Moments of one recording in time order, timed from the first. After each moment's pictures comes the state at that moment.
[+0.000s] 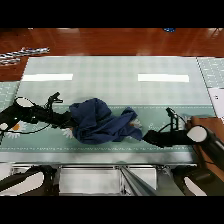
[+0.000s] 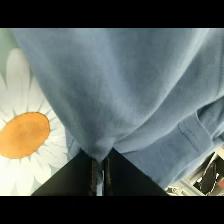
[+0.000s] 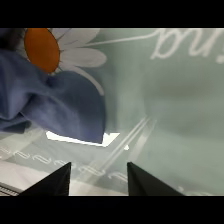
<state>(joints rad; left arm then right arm) 0.09 -1.28 0.63 0.78 -1.19 -1.16 0.24 -0.82 0.33 -0.89 0.92 1.68</state>
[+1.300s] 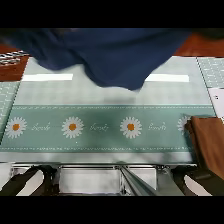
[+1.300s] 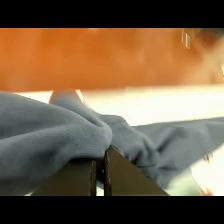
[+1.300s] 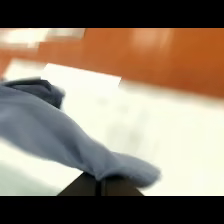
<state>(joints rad) 0.24 -0.95 1.53 0.53 -1.12 -1.20 0.12 -1.00 1.81 -1.18 1.27 1.55</state>
